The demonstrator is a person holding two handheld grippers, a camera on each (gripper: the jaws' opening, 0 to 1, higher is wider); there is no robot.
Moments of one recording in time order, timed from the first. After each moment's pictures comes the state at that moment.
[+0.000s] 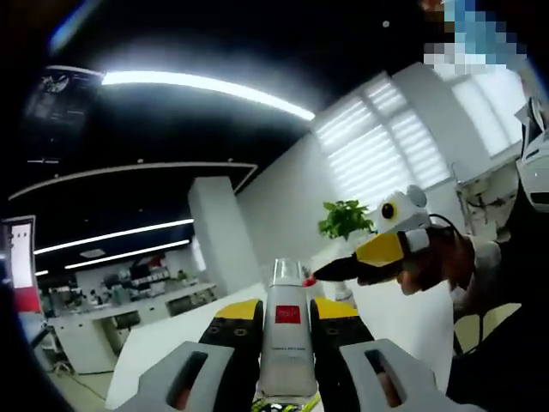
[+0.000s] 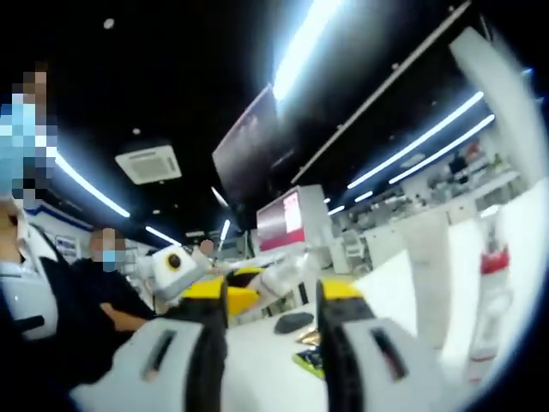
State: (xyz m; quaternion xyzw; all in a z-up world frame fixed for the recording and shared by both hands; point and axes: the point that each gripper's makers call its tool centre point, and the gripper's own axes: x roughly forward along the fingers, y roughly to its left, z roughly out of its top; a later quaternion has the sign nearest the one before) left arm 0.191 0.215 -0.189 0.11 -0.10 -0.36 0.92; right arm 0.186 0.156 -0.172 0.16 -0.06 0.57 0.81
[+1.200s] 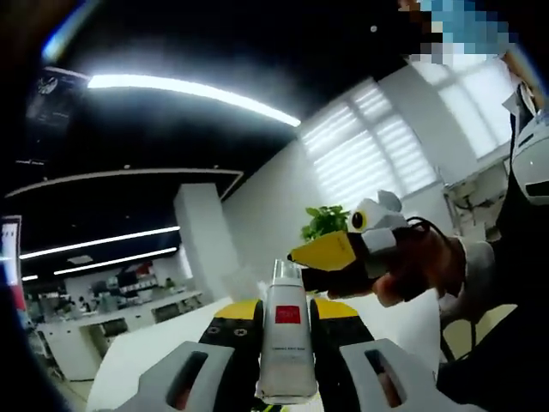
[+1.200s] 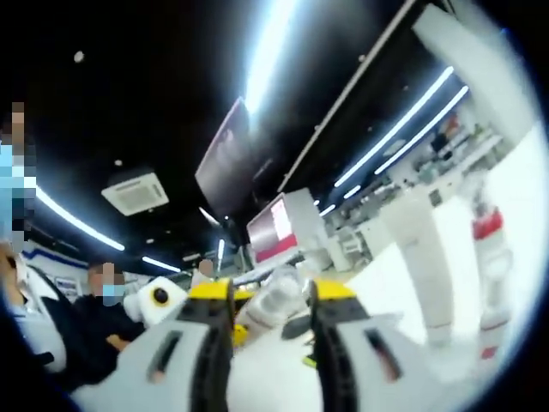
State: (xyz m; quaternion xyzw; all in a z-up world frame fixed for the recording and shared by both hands) left arm 0.176 0.176 -0.200 0.11 -0.11 -0.40 0.90; right arm 0.196 0.148 -0.175 0.25 -0.03 0.53 0.81
